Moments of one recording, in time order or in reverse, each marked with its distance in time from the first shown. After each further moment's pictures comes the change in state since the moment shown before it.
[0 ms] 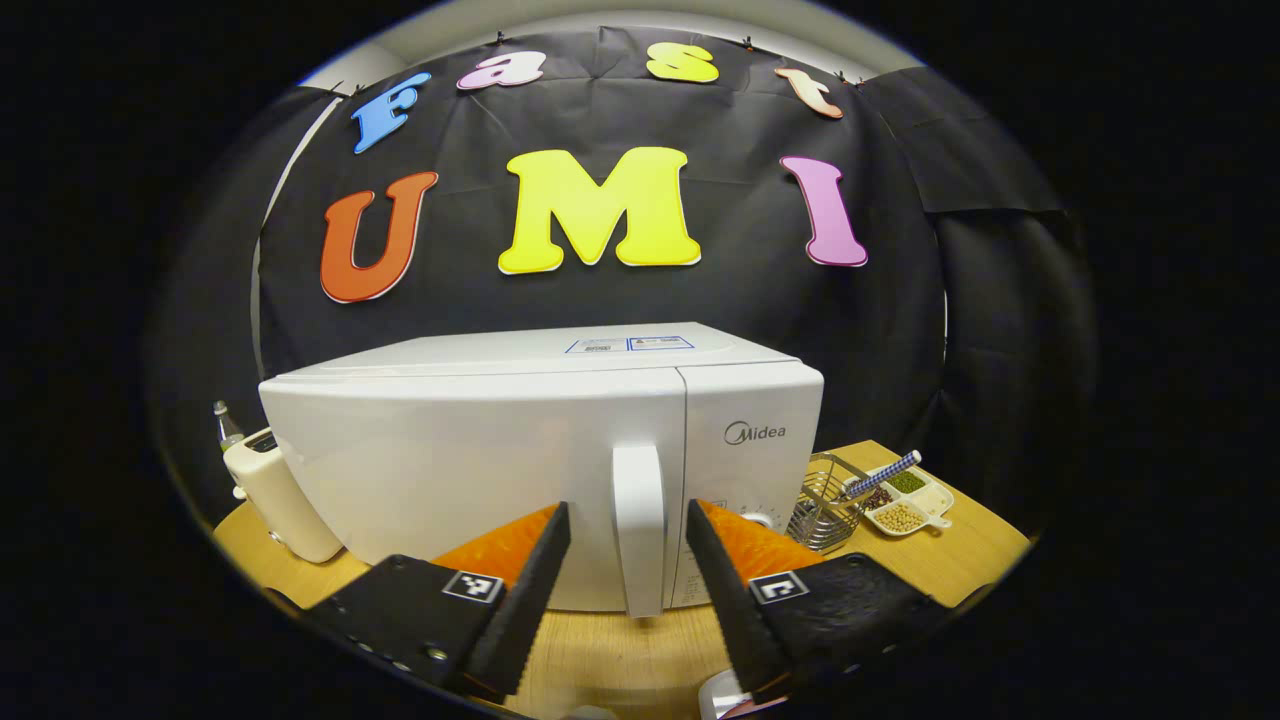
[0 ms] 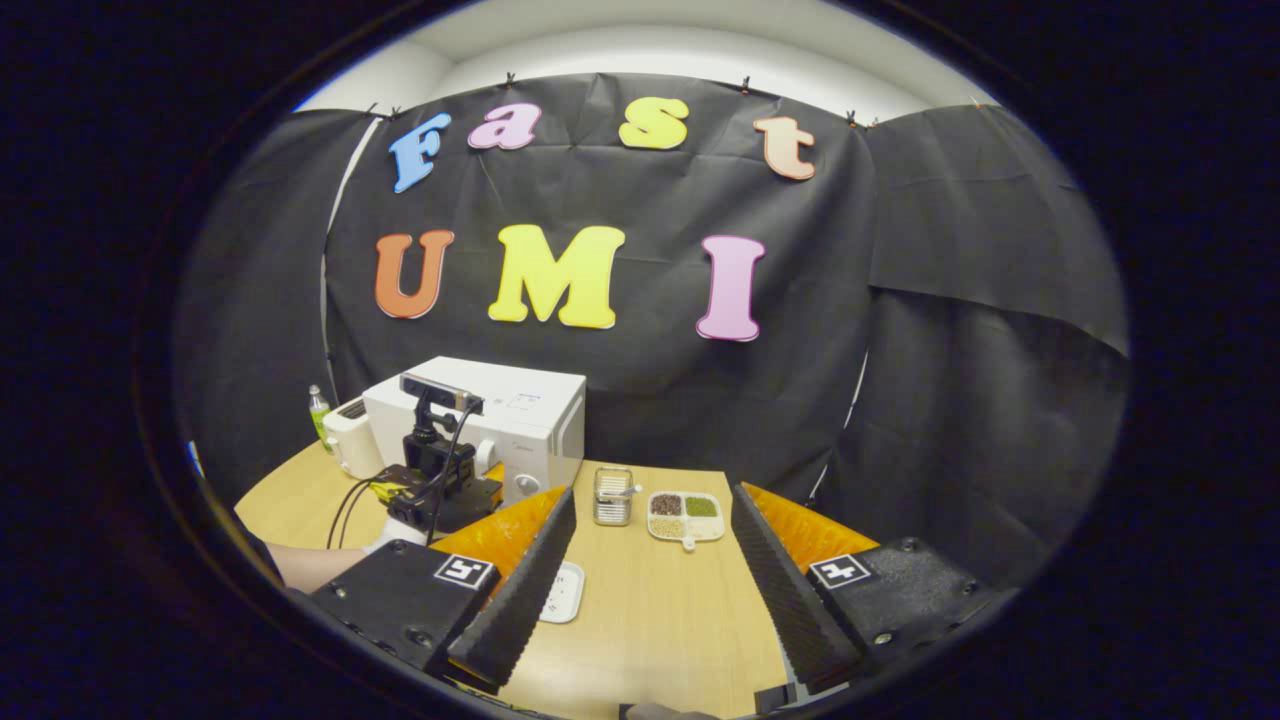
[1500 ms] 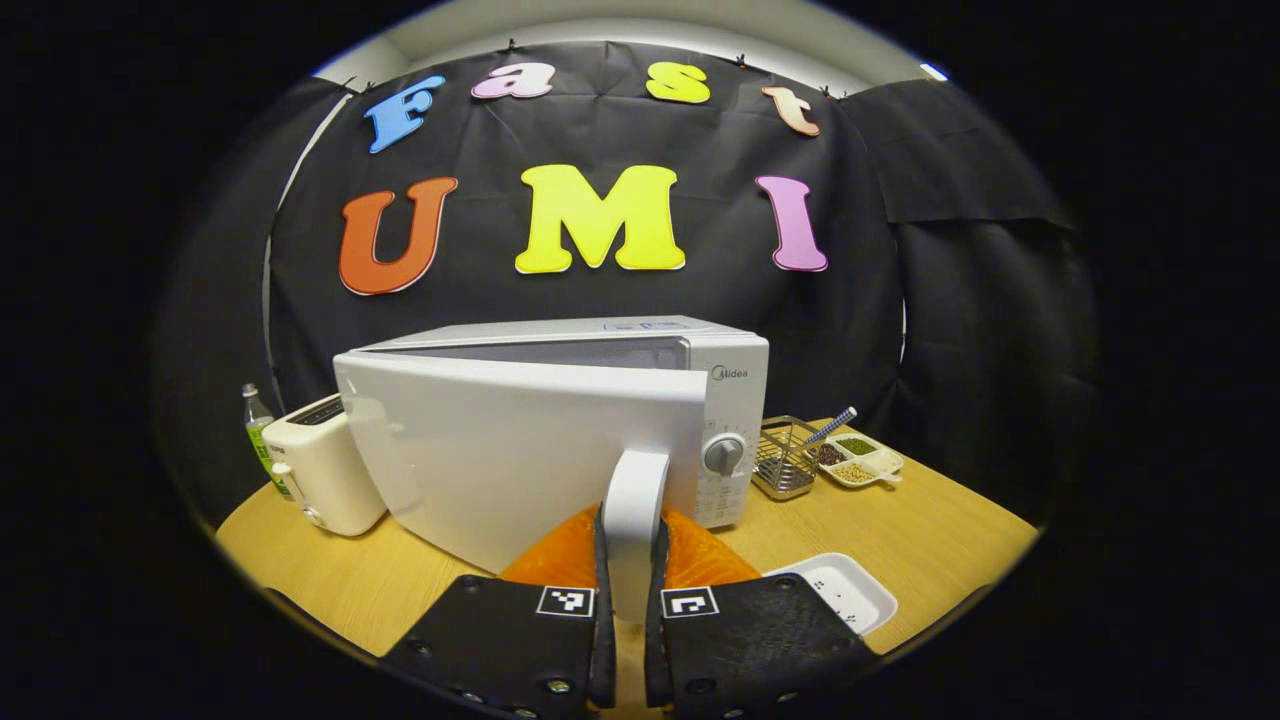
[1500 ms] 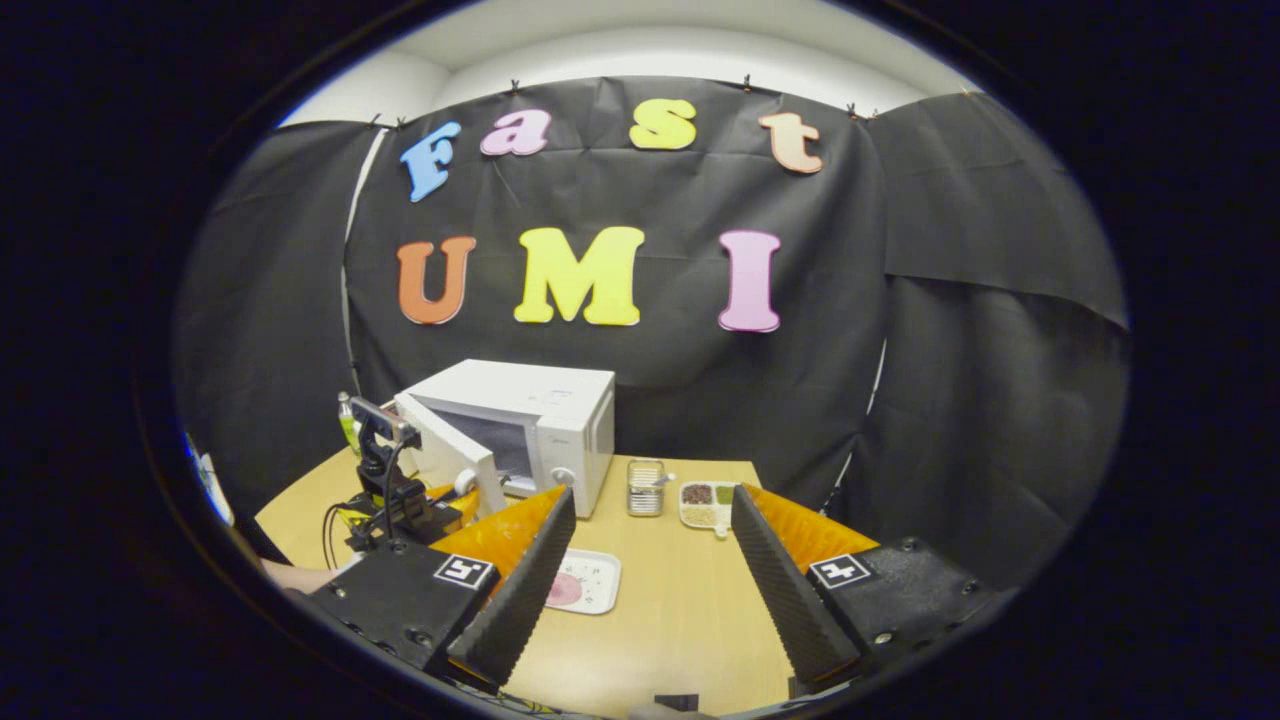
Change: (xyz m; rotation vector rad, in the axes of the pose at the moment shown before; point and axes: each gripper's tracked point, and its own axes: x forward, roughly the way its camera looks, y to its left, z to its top) left arm -0.130 0.039 -0.030 0.003 0.001 -0.053; right arm -0.026 0.040 -0.014 0.024 -0.014 0.074
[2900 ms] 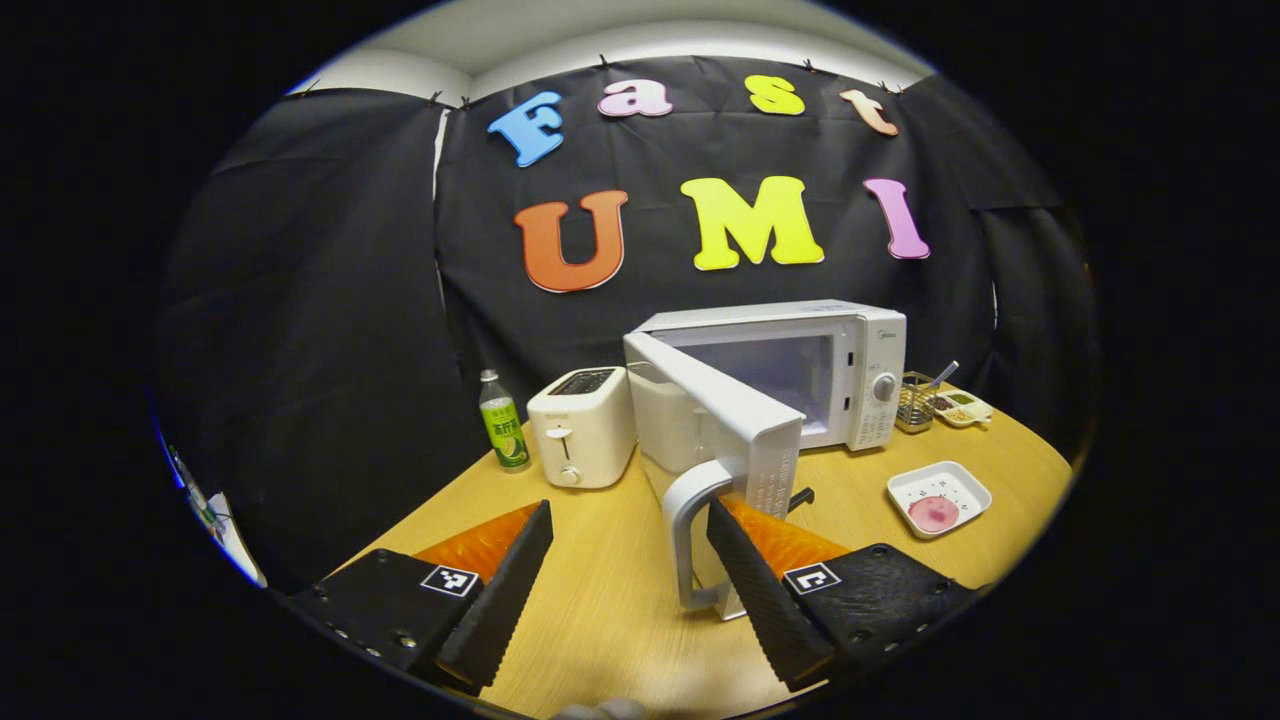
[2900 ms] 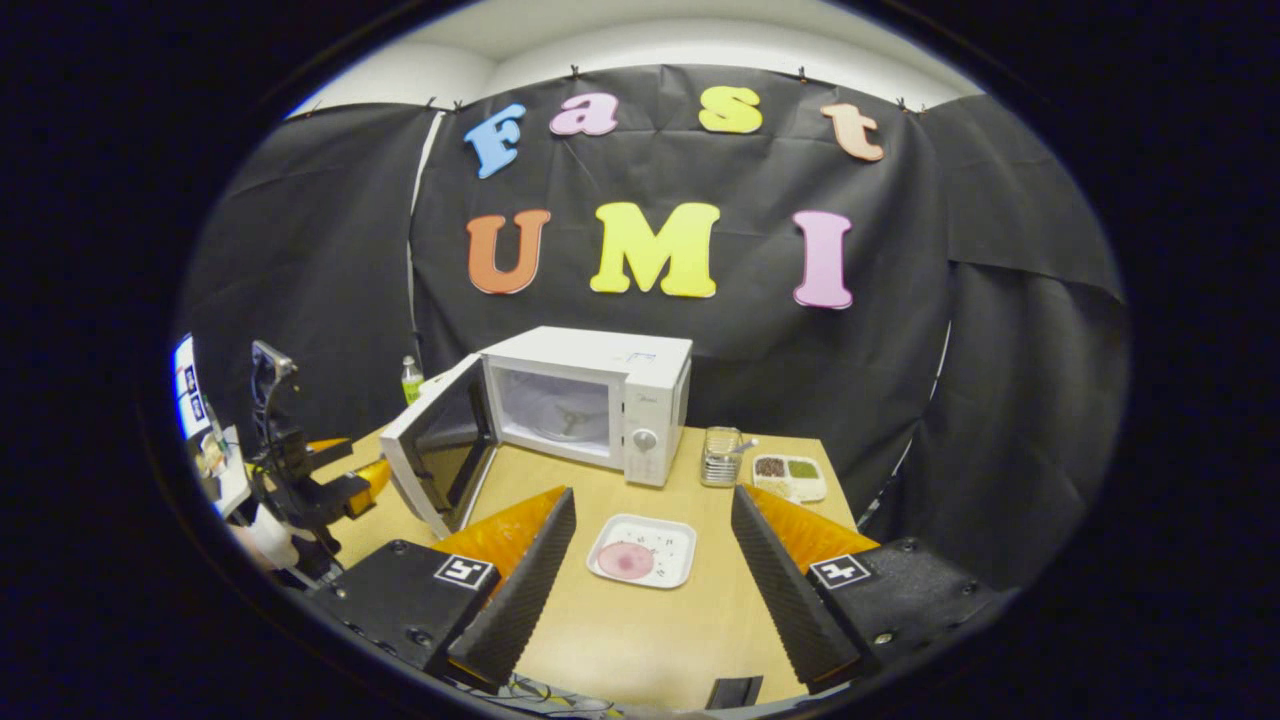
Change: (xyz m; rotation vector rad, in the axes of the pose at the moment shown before) left arm -0.193 0.195 -0.020 0.042 0.048 0.376; right arm -0.003 0.072 -0.069 -0.035 0.060 0.151
